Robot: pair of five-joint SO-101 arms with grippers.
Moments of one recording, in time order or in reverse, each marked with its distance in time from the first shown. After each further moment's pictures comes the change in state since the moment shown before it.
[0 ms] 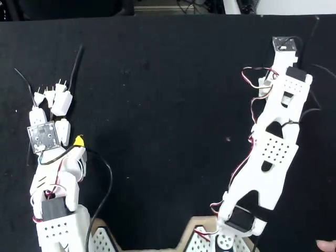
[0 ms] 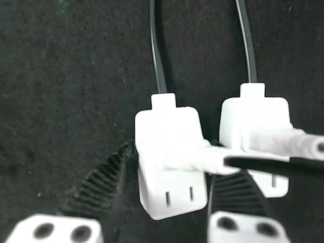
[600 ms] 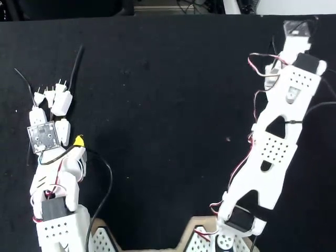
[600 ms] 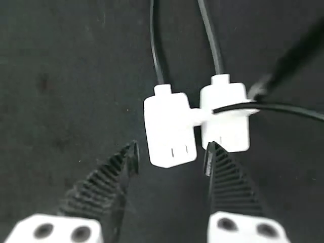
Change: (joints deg) left arm 0.0 0.0 0.0 0.0 0.0; right arm -0.6 0.0 -25.9 23.6 -5.1
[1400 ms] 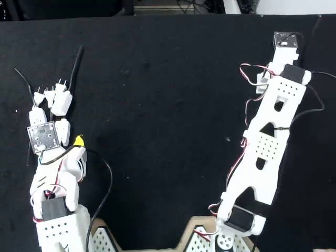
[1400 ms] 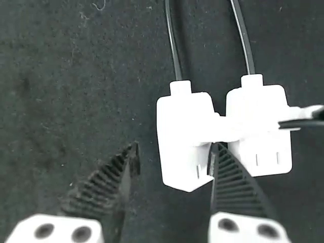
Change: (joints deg) left arm 0.0 0.0 0.0 0.0 0.0; right arm -1.4 19.3 -15.5 -1.2 -0.5
